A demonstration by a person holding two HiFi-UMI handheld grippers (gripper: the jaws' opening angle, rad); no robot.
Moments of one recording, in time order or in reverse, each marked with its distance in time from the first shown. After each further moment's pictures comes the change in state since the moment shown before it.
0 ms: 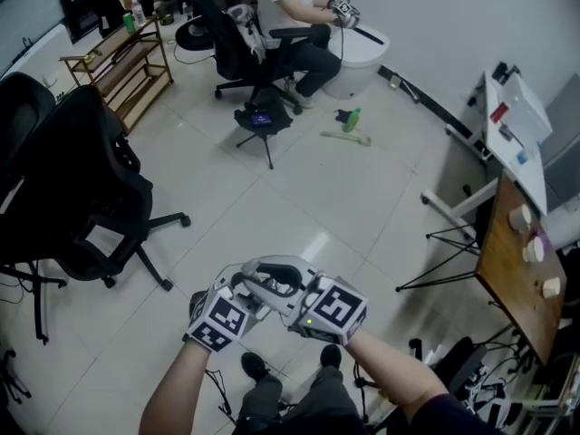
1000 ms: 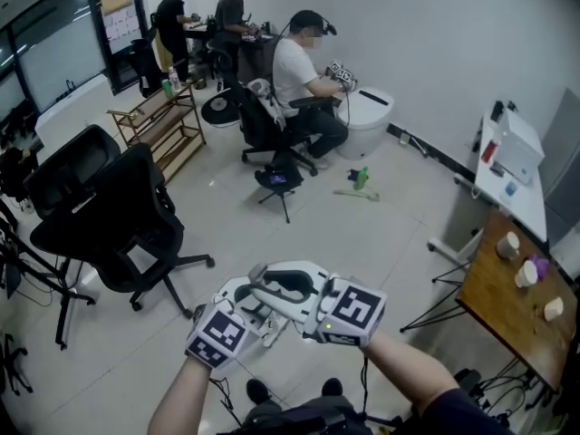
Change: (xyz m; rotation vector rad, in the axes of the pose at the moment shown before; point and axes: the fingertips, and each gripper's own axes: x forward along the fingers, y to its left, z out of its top) left arm -0.104 -0.097 0.173 0.089 -0.117 0.155; right arm -0.130 0.102 0.166 -0.191 -0.159 0.199
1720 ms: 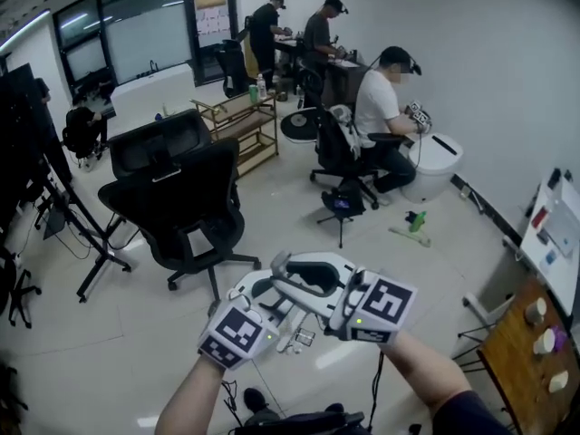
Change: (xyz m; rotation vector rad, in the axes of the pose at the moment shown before) left arm -0.108 0.033 0.031 -0.058 -0.080 0.284; right arm 0.060 0.065 0.069 -0.075 -0.039 0.271
